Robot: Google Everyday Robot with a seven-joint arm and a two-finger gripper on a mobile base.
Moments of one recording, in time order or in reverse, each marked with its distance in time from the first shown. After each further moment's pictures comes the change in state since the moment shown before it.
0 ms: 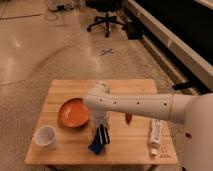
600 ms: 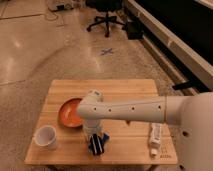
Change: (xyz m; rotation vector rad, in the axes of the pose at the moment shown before) arm -0.032 -0.033 0.019 0.030 -0.036 -0.085
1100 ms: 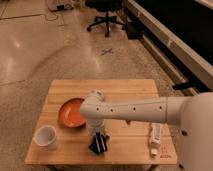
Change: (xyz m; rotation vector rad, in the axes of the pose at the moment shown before) arm 0.015 0.026 0.002 -0.036 0.025 0.038
